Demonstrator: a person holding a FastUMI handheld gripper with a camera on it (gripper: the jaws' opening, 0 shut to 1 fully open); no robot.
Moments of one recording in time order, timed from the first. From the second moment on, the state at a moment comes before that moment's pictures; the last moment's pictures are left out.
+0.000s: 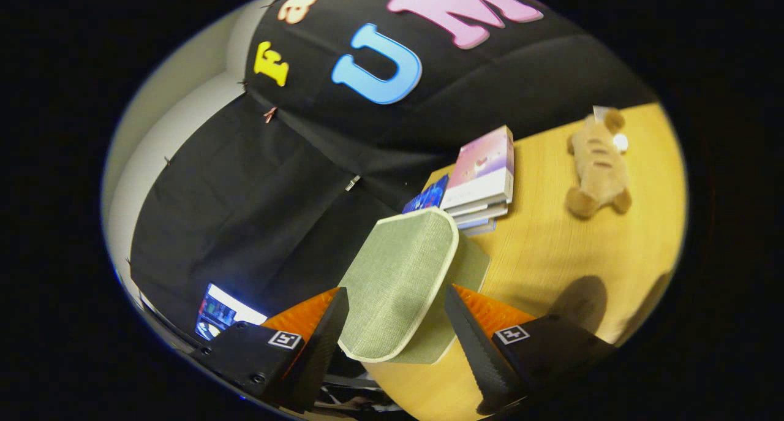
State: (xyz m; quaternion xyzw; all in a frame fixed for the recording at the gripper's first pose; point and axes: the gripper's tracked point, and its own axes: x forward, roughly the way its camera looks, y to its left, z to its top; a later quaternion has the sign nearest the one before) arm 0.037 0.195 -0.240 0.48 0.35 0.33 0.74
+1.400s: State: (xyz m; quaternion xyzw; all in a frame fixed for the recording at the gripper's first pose) arm 0.065 0.257 -0.178 0.62 0.32 0.33 0.64
